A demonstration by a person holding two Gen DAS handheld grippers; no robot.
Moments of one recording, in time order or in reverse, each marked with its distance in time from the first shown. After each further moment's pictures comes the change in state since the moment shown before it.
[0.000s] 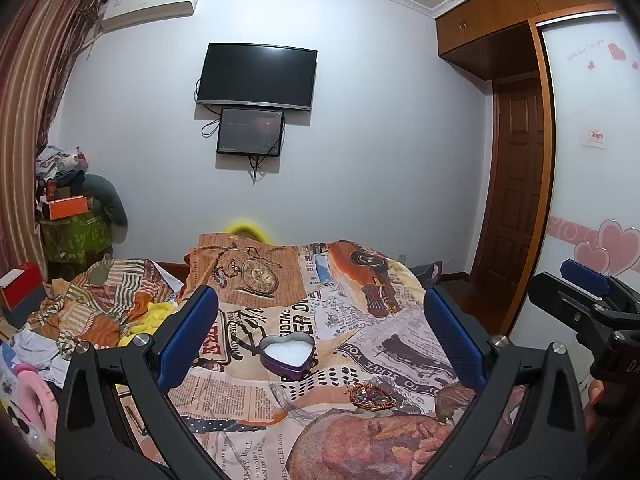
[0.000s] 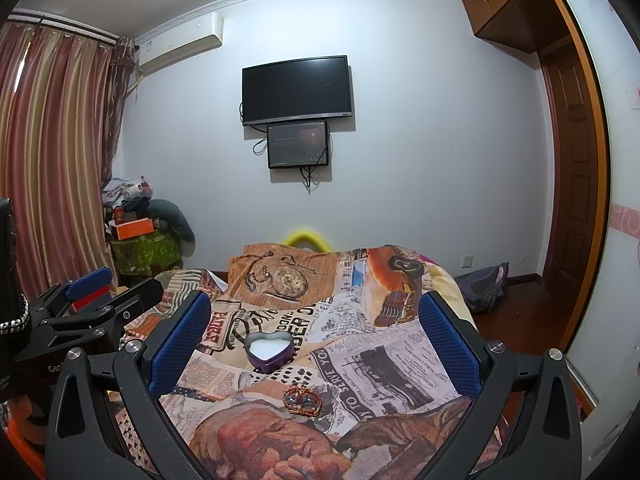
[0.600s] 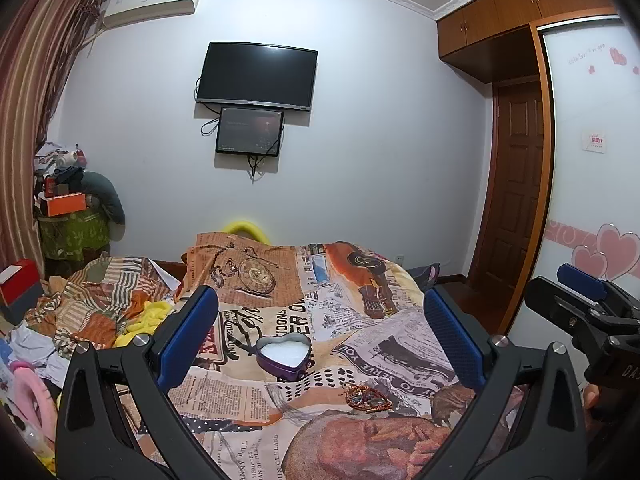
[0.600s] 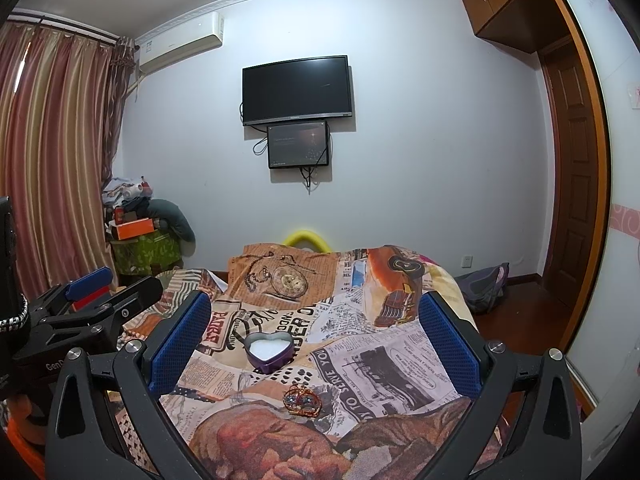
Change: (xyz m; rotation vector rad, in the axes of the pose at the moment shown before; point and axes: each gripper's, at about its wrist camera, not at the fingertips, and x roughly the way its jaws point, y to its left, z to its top) left arm 0.003 -0.002 -0.001 -0.009 -0.001 -0.005; right arm 0.001 -0.004 0.002 0.005 0.004 0.002
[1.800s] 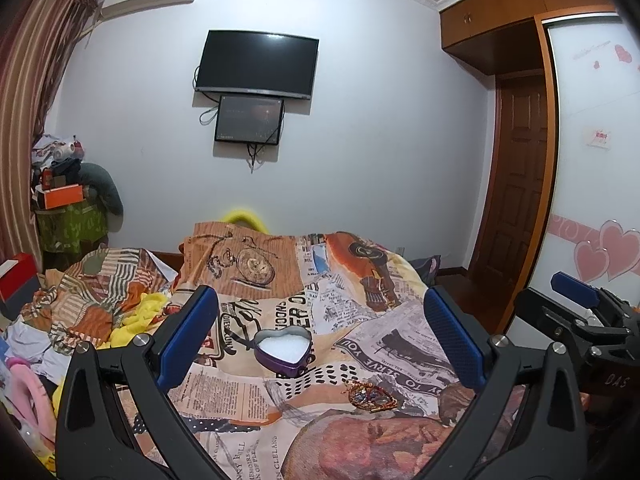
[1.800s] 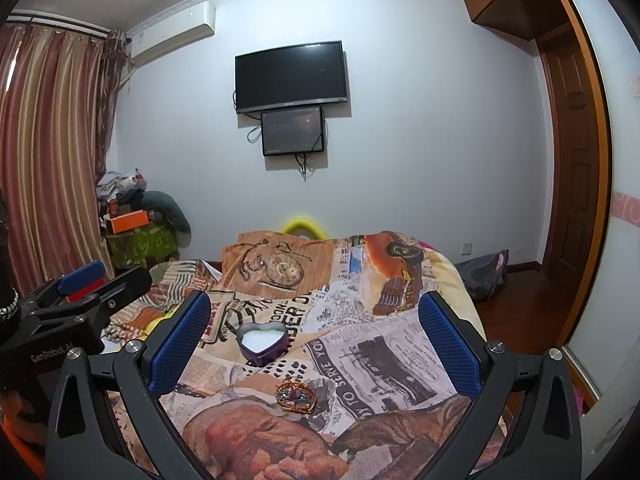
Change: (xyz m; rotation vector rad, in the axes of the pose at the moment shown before) left arm 0.026 0.005 -0.003 -0.005 0.050 -0.002; right arm 0.025 -0.009 -0.010 0.016 0.065 -0.013
